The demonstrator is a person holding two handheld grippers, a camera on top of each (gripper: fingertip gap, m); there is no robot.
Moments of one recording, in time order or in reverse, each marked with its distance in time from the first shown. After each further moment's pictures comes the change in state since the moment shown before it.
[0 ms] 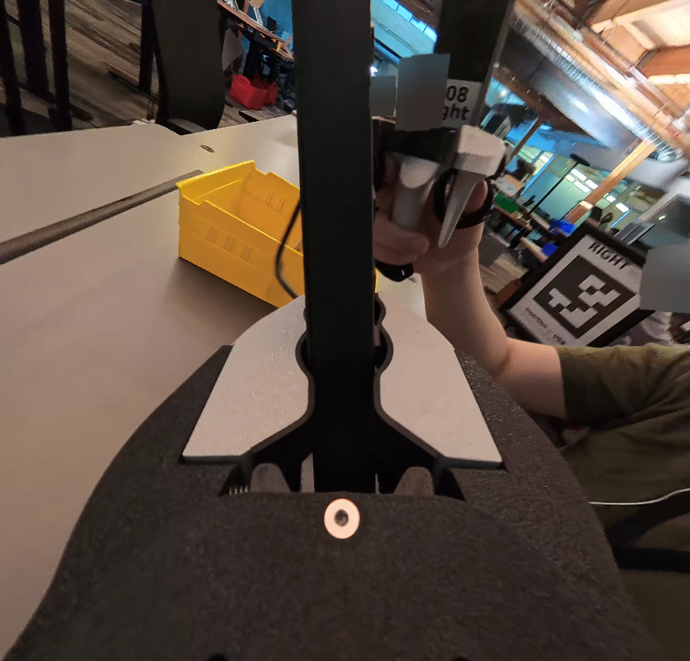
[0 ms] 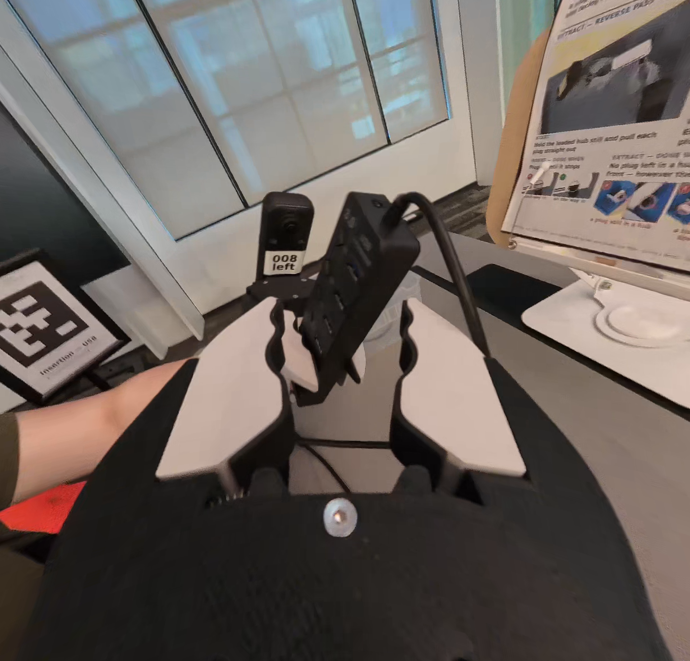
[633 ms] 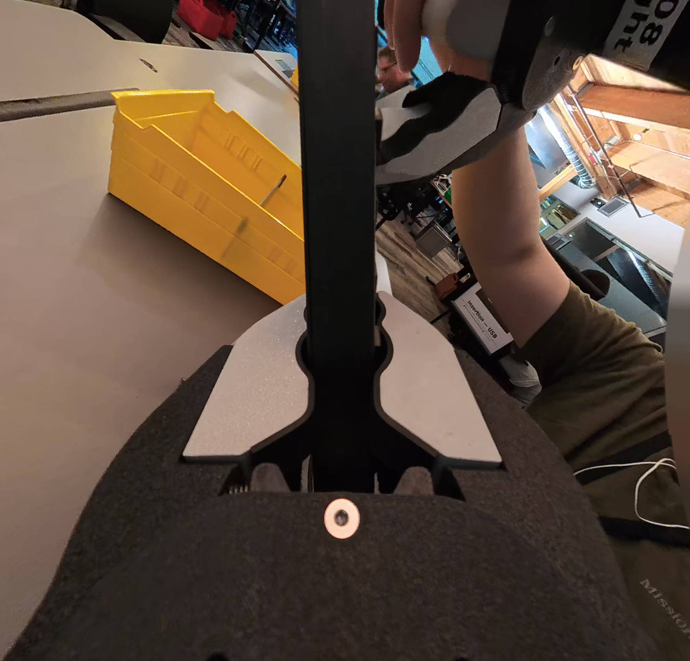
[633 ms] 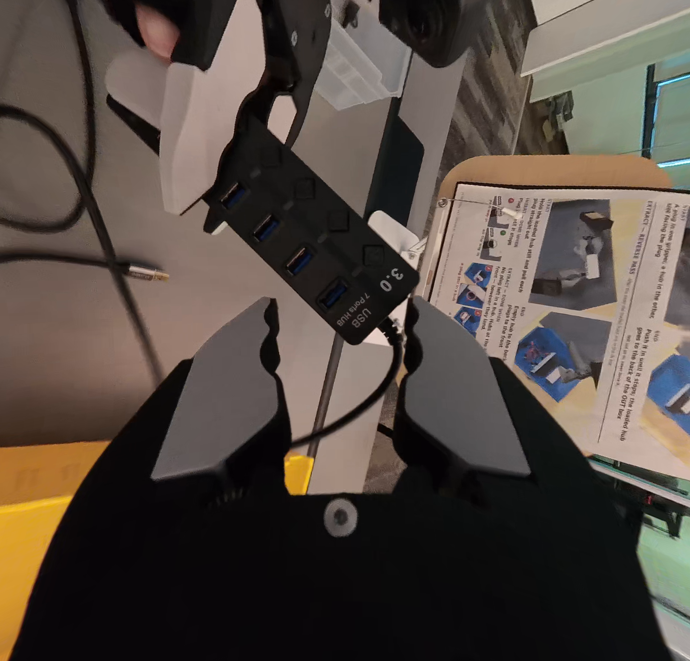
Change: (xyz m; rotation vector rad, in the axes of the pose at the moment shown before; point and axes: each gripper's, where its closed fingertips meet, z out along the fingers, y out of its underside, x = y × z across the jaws) left arm 0.001 0.024 0.014 -0.080 0.110 -0.198; right arm 0.038 0.017 -0.005 -0.887 0.020 -1.323
